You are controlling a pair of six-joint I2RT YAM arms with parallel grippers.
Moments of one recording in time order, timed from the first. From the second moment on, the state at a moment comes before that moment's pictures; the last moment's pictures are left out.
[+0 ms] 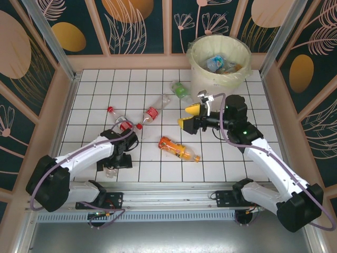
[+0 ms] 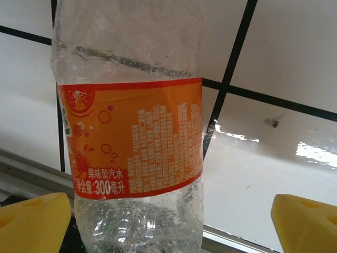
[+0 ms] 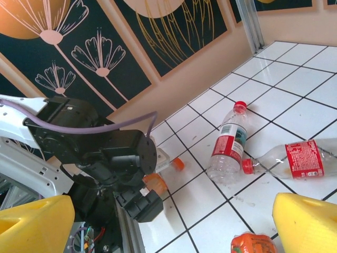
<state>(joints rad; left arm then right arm) -0.62 1.31 0.74 -1.17 -0.17 -0.85 0.47 1.02 0.87 -0.07 -0.82 0.31</state>
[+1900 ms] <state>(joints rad) -0.62 1.21 0.95 -0.09 0.50 -0.44 0.37 1.13 0.97 -0.01 -0.76 0.70</state>
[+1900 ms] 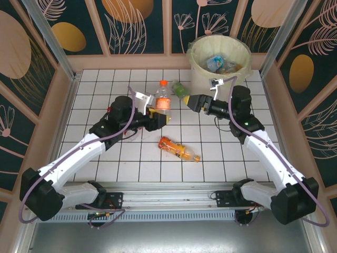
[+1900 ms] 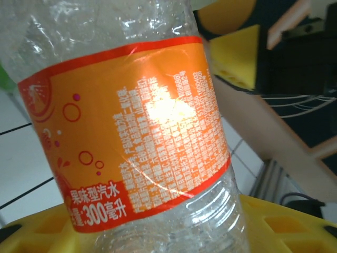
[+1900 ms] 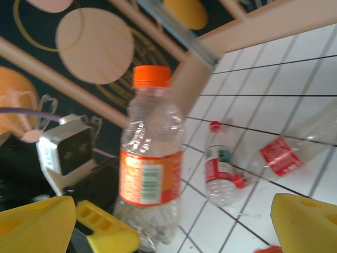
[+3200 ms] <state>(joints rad) -0.65 1.32 1.00 0.16 0.70 -0.46 0.42 1.30 1.08 0.14 -0.94 0.78</state>
